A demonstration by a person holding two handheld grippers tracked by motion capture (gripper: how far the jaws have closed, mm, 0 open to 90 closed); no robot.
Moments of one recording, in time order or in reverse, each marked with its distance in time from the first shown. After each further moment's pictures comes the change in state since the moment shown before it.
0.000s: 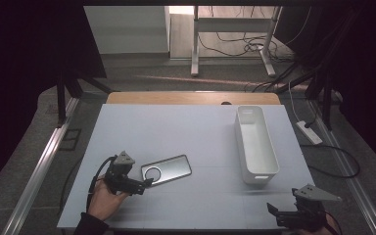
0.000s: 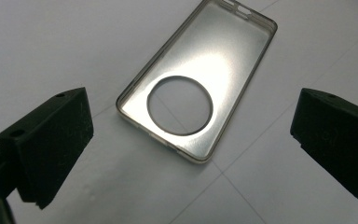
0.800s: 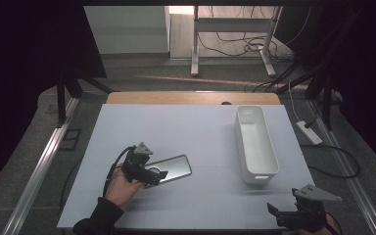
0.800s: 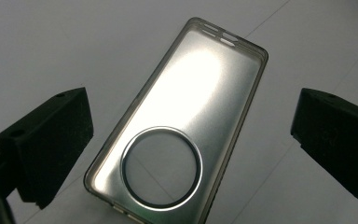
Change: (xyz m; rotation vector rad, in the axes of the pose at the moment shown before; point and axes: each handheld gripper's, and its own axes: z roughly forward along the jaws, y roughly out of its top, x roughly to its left) left arm -0.008 0.039 0.035 0.041 -0.041 0.059; right arm -0.001 0.000 0.000 0.002 0.004 0.000
